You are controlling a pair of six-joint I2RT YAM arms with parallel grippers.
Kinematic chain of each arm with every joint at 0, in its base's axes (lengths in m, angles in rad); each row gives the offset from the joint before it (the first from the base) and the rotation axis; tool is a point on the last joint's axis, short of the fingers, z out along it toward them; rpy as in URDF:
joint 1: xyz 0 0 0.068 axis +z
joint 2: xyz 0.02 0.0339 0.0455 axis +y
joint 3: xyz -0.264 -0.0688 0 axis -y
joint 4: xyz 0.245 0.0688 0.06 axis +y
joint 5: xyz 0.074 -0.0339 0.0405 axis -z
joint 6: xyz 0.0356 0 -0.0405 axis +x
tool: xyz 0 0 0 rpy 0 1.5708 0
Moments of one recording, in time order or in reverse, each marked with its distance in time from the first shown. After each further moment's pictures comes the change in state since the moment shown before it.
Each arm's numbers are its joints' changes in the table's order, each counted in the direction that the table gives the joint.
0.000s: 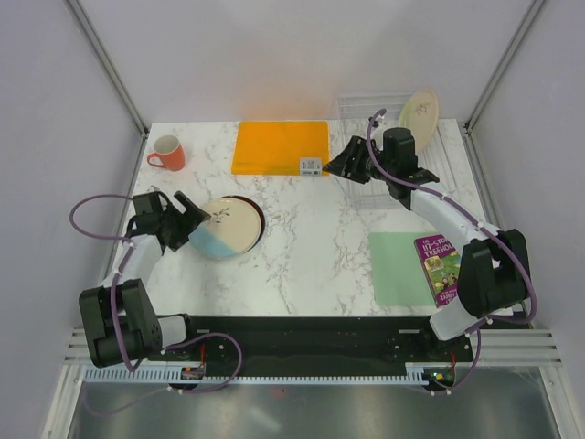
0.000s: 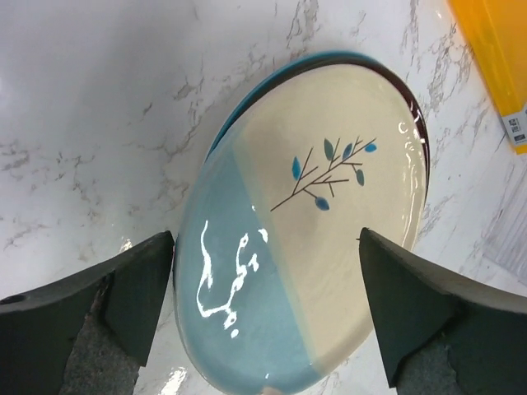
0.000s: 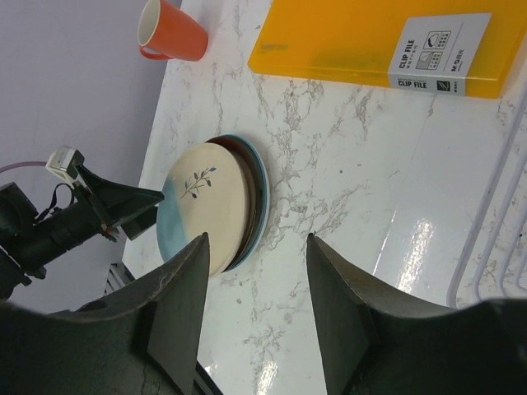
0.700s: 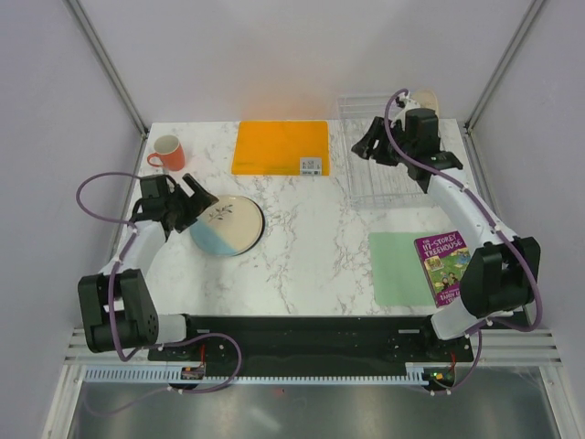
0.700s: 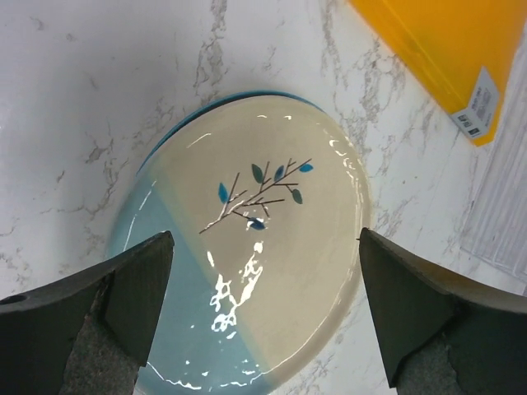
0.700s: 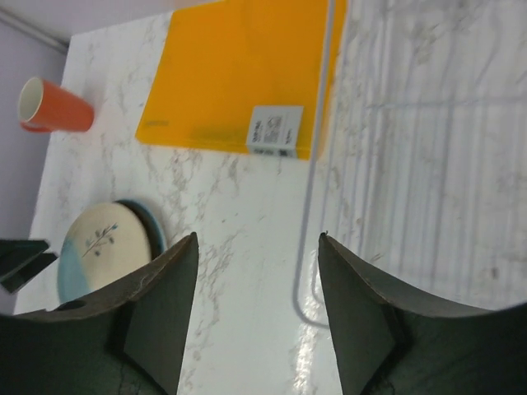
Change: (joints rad) left arm -0.094 0.119 0.164 -0.017 -0.017 0.013; right arm -0.105 -0.016 0.145 0.230 0.163 -0.172
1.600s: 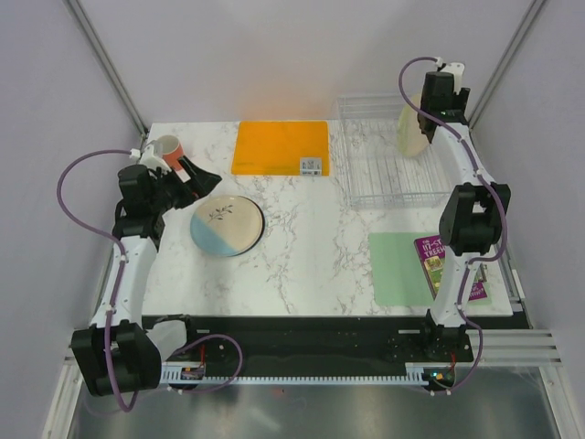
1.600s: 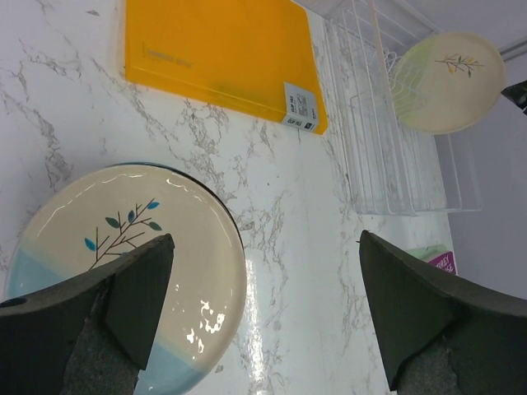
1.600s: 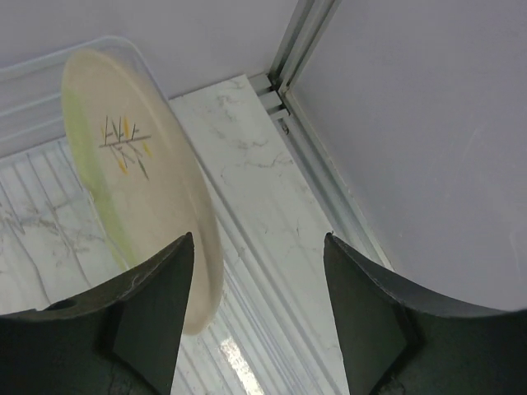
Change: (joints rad) left arm 0.000 -0.278 0.069 -0.041 0.243 0.084; right arm -0.188 0.524 0.629 0.127 0.899 -0.454
